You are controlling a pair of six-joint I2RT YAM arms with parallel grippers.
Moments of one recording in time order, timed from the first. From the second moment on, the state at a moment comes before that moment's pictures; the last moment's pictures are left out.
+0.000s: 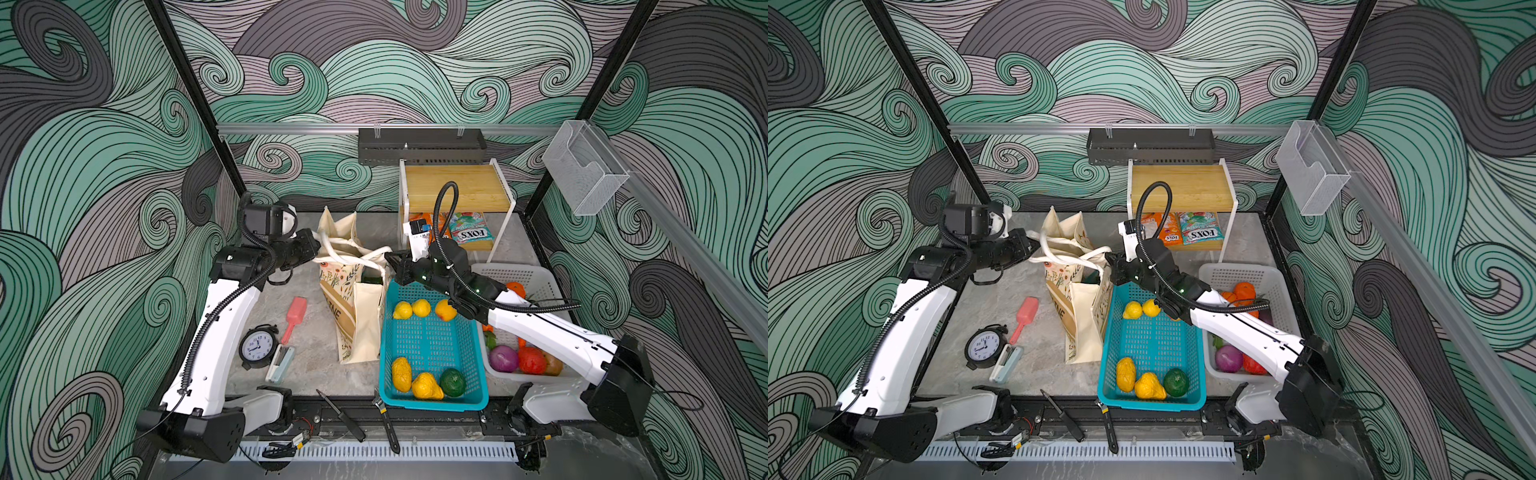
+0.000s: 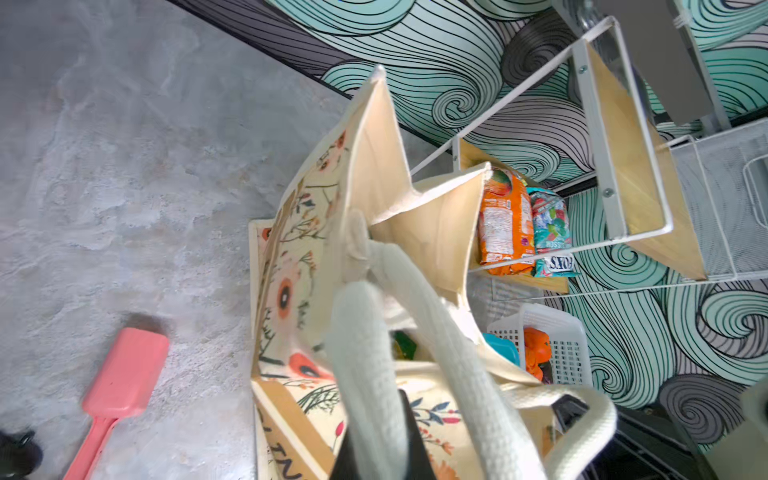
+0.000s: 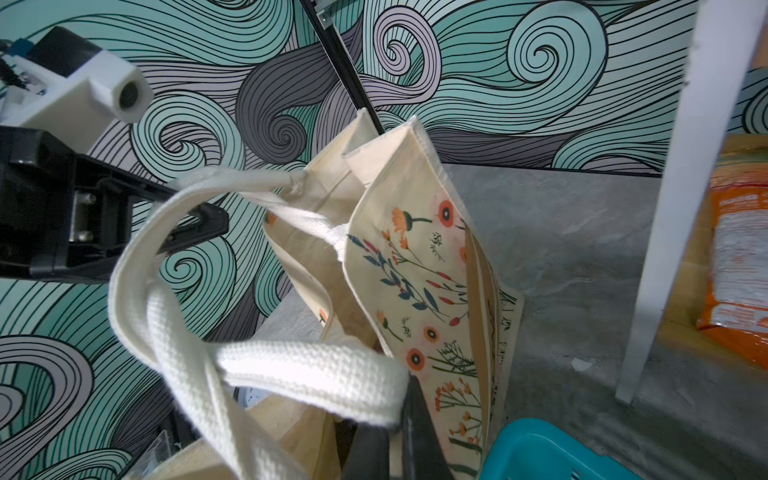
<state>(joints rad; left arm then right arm) -0.10 1.20 1.46 -0.97 0.24 -0.53 0.81 1.39 1.14 -0.05 0.00 0.42</state>
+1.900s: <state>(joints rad) 0.29 1.34 1.39 -0.70 0.53 -0.79 0.64 1.52 1.19 0.12 -0.29 0.62</state>
